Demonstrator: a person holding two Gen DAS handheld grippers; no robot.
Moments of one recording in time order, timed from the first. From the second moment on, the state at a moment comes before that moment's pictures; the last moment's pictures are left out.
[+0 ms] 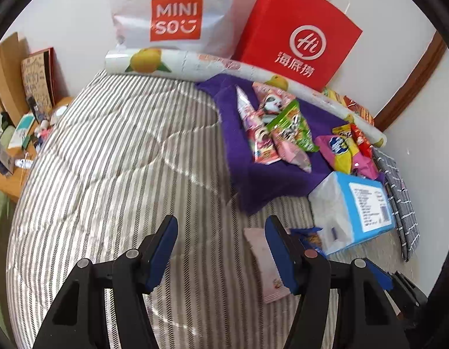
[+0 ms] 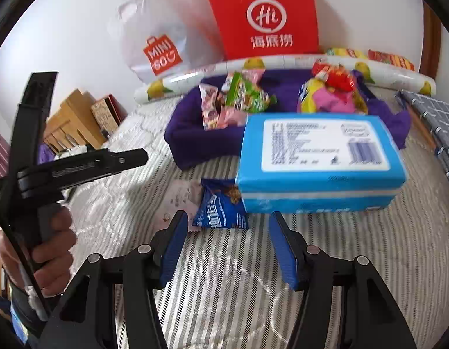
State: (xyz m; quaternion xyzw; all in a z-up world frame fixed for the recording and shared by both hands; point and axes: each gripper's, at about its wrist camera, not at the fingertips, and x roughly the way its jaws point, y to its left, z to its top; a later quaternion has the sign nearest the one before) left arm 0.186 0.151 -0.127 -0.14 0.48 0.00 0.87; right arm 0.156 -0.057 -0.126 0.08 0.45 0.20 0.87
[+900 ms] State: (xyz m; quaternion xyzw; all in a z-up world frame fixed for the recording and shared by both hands) left arm 0.166 0.152 -0.154 -0.17 0.49 -0.02 0.85; right arm 0.162 -0.040 -0.150 0.12 0.47 0.19 0.85
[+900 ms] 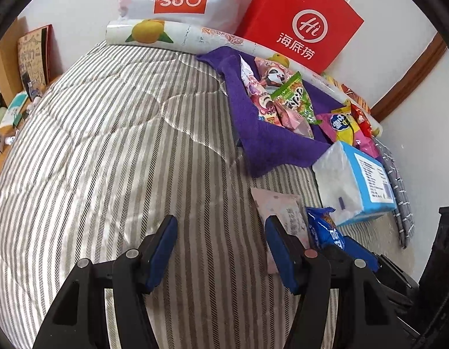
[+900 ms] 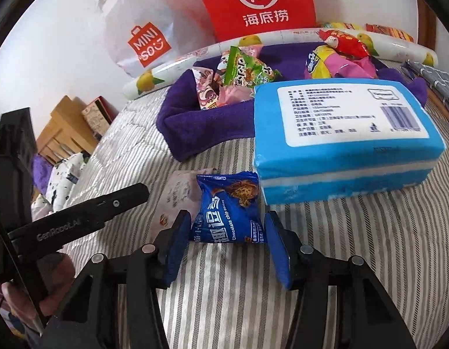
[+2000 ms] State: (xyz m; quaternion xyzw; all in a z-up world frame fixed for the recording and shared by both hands) left arm 0.153 0.160 -0.152 -0.17 0.50 0.01 0.85; right arm 0.154 -0.014 -0.159 0.03 0.44 0.20 0.88
